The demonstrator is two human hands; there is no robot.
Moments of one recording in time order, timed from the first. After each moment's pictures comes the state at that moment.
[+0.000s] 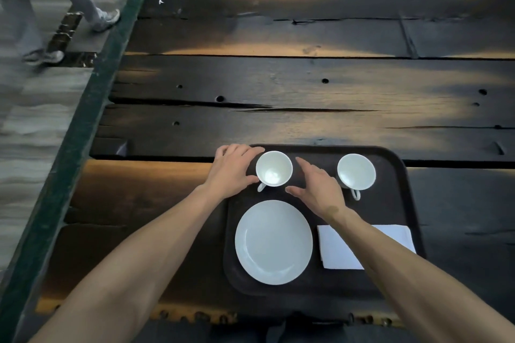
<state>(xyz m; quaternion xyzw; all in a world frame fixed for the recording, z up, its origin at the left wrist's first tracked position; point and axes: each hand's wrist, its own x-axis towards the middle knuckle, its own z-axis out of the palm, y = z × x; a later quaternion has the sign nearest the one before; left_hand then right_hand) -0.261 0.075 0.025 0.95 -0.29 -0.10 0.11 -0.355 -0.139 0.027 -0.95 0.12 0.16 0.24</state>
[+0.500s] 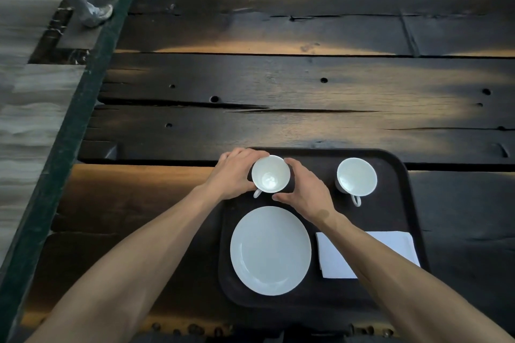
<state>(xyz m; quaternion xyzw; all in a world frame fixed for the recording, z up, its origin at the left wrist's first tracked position) -0.246 0.061 0.008 0.92 -0.29 -0.19 0.19 -0.342 -0.127 0.014 -0.93 0.12 0.11 0.33</state>
